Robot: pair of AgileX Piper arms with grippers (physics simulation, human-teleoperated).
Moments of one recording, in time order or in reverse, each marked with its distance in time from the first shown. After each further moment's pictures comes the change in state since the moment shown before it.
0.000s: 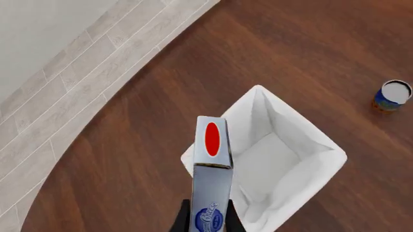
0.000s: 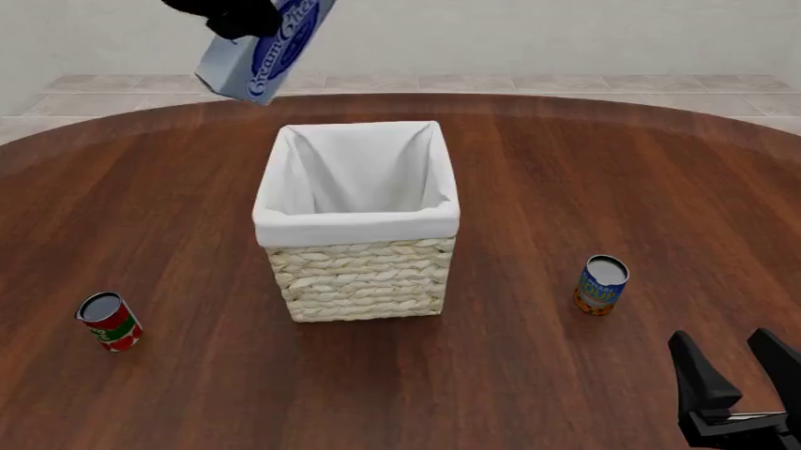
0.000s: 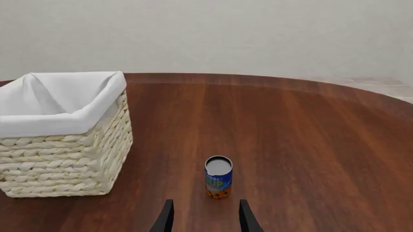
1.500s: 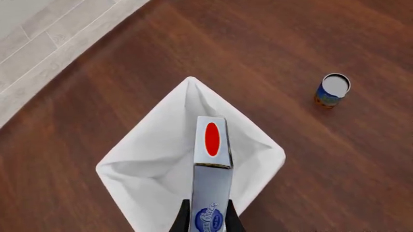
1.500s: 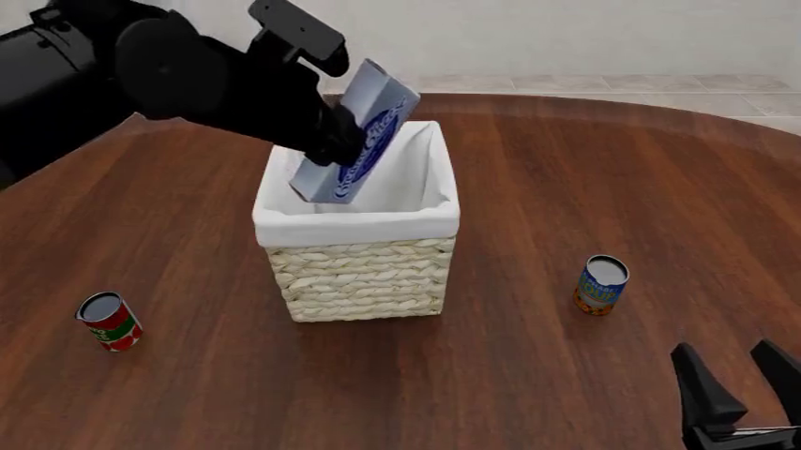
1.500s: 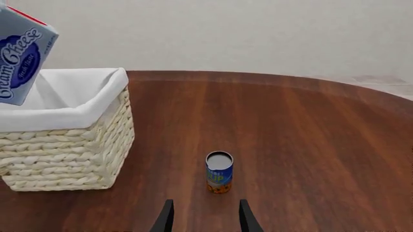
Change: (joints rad) left arm -0.186 -0.142 0.609 -0.441 -0.166; right arm 0.005 -0.116 0.000 0.120 0.001
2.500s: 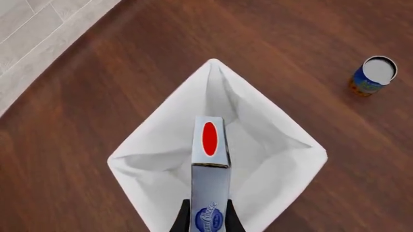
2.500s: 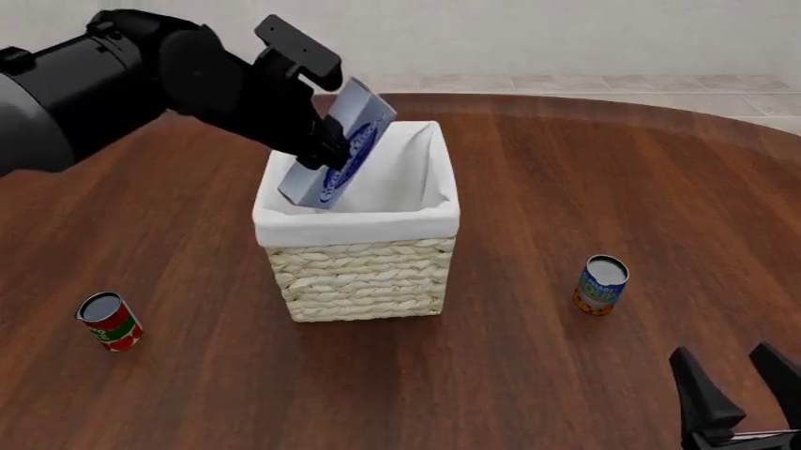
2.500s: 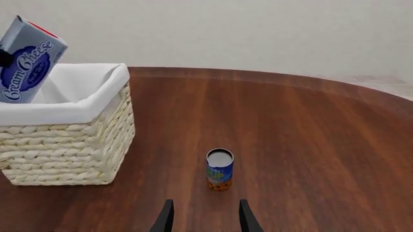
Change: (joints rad) left arm 0.083 0.101 -0.040 0.024 0.052; right arm 0.008 -0.023 0.000 0.033 -0.014
